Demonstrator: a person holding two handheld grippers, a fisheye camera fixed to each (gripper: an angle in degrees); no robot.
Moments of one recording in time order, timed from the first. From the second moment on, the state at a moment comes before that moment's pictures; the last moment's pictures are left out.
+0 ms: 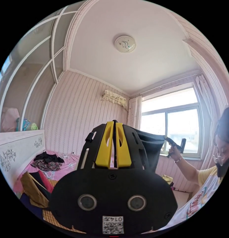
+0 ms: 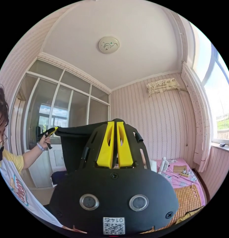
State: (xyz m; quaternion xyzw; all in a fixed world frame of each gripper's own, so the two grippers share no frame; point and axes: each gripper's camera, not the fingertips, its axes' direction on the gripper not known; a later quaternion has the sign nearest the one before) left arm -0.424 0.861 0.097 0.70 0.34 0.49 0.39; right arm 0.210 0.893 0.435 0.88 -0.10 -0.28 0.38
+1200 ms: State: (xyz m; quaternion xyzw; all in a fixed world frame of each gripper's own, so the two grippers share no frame) left arm -0.226 0.692 0.022 0.70 0.22 0.47 0.50; right arm 0.219 0.684 0.276 0.83 -0.14 -0.24 0.48
